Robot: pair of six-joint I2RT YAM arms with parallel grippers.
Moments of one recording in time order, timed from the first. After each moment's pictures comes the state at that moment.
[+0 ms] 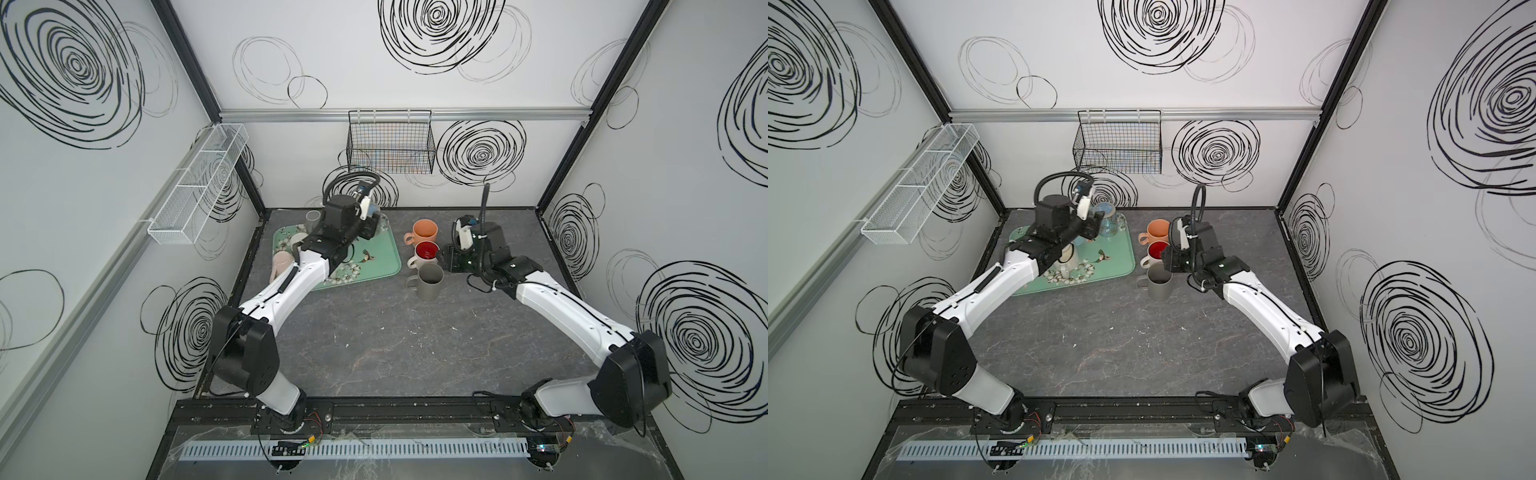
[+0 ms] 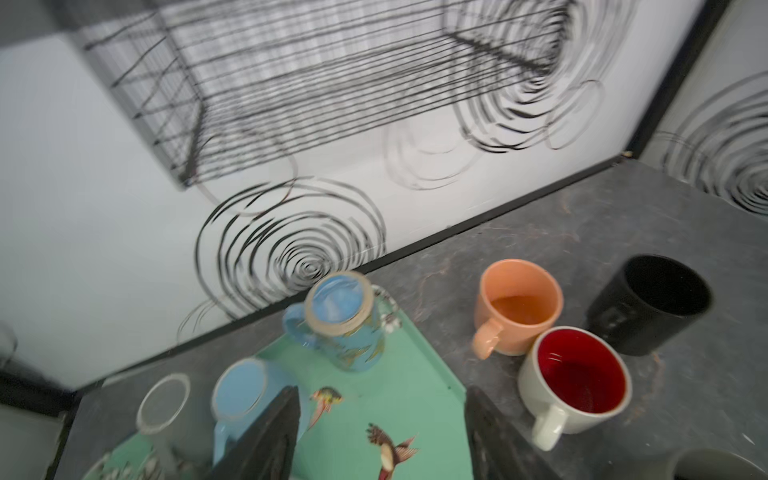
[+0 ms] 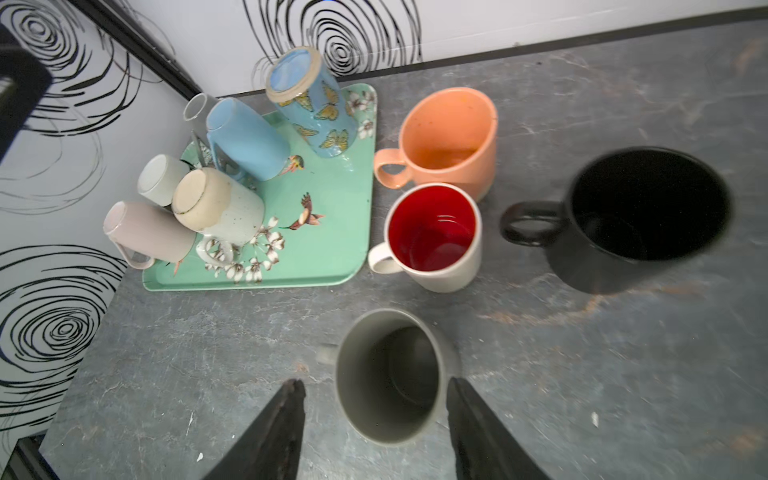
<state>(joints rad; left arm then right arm) -0.28 1.58 1.31 -0.09 -0.05 0.03 0.55 1.43 1.15 -0.35 -0.09 0.41</state>
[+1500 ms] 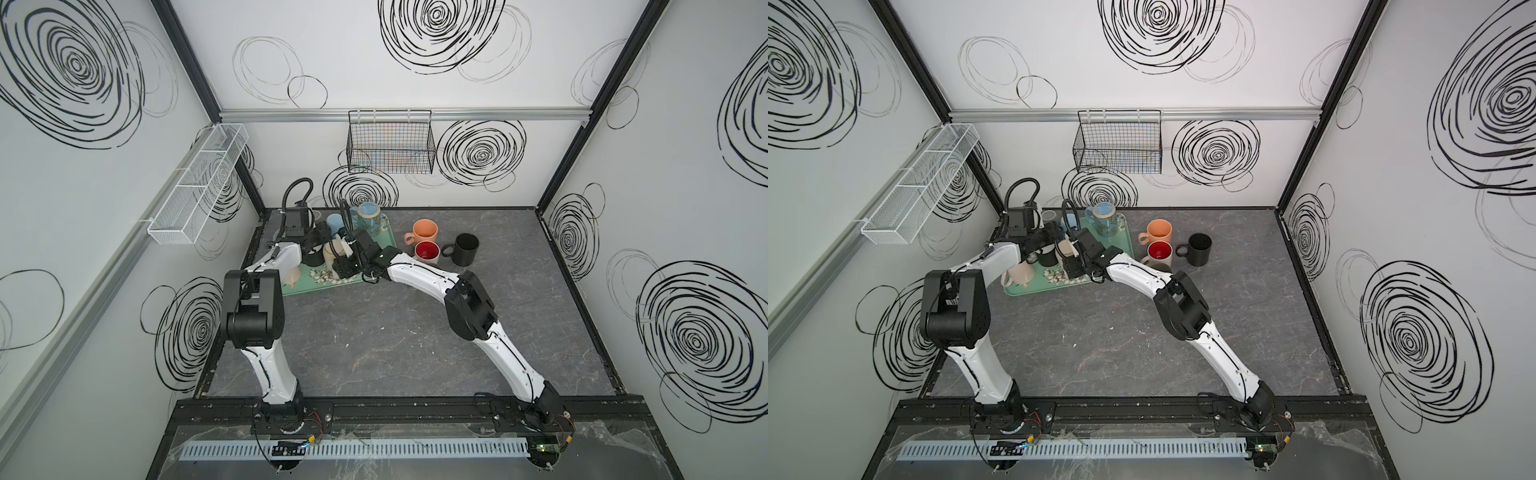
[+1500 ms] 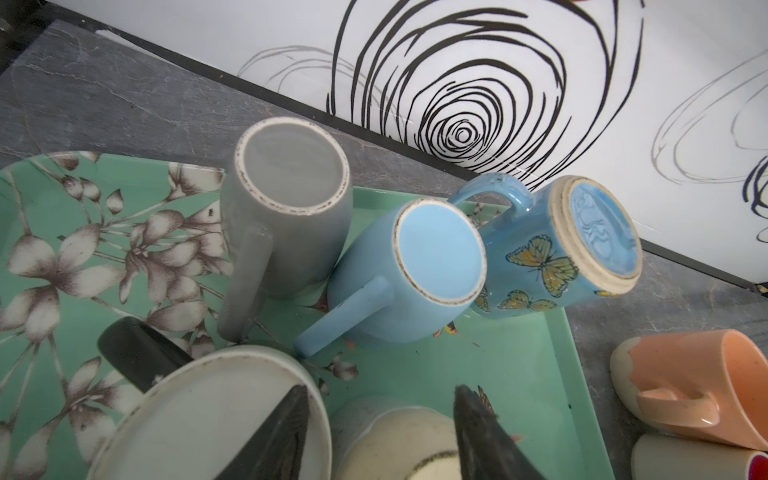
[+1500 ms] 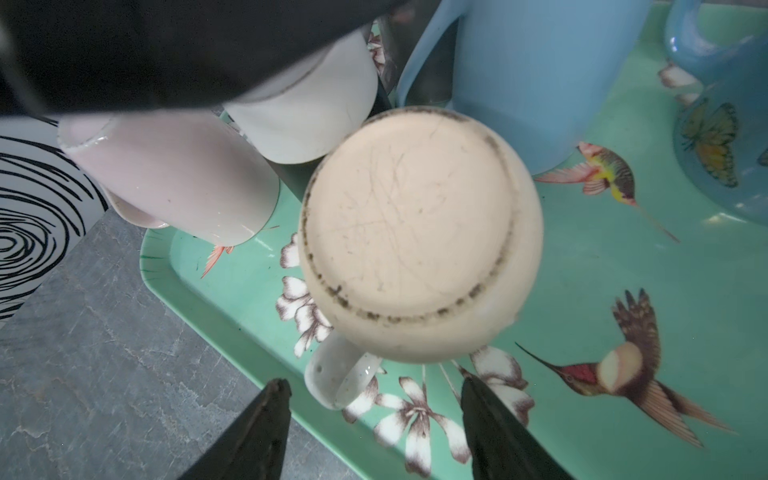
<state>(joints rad) 0.04 1.88 1.30 -0.09 0.18 -0.36 0.90 2.52 2.22 -0.39 -0.07 0.30</state>
